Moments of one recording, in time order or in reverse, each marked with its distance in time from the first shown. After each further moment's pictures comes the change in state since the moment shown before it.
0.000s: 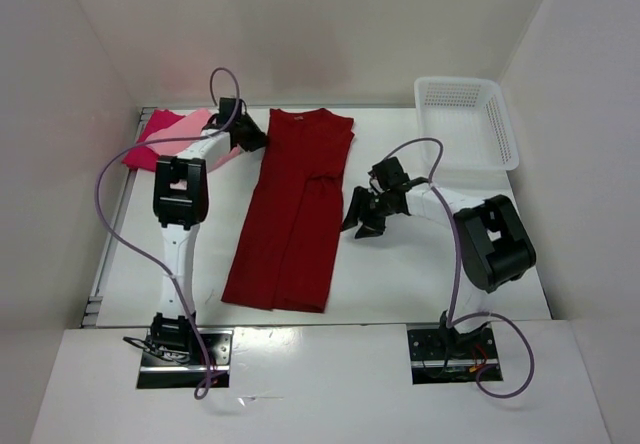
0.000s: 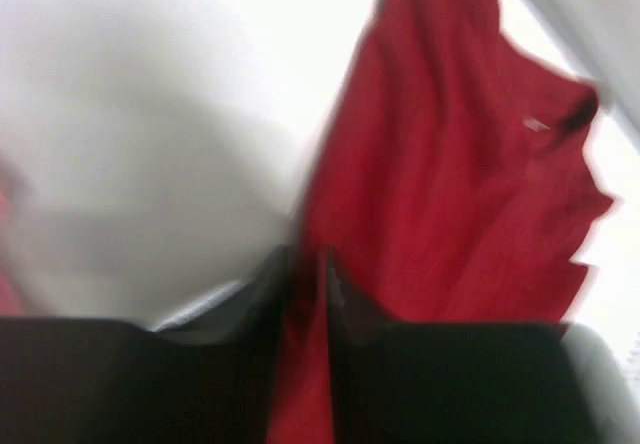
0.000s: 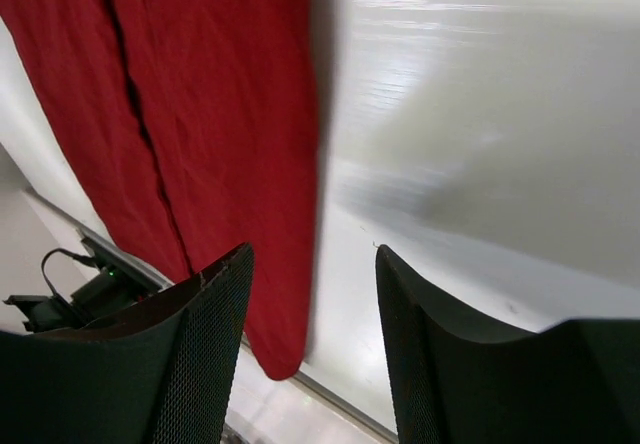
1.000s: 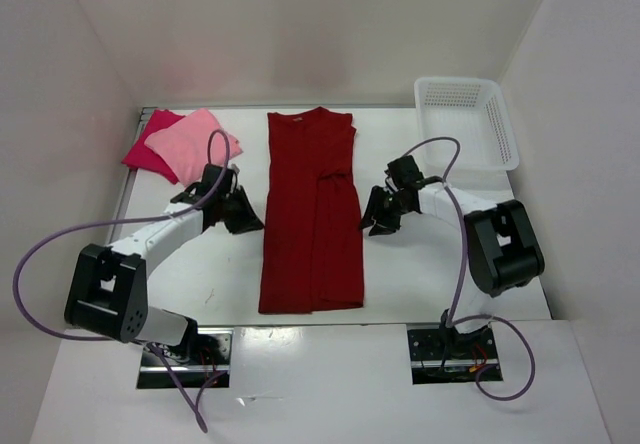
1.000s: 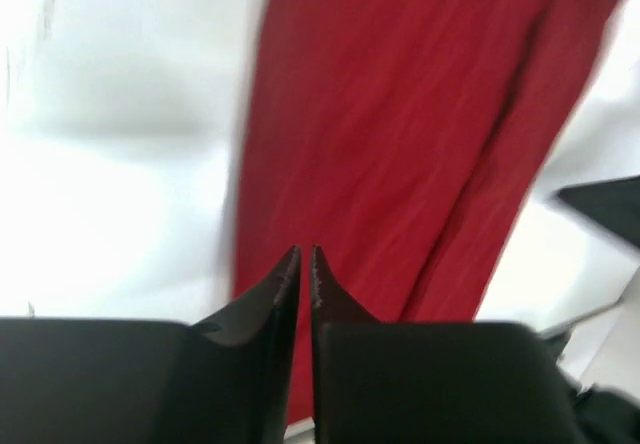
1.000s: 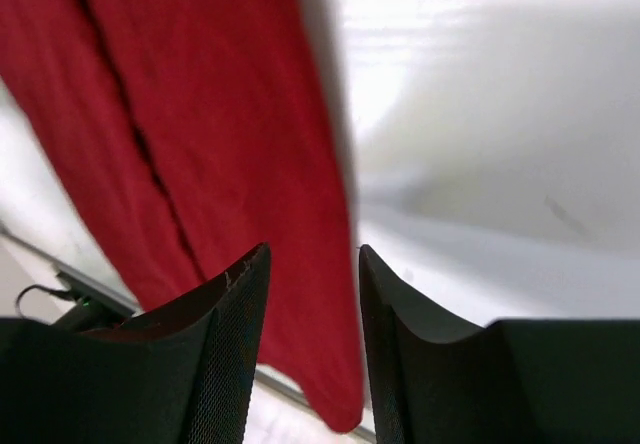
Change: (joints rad) left arm -0.159 -1.086 -1.191 -0.092 0.034 0.062; right arm -0.077 -0.008 -0.015 -0.046 0.069 -0.046
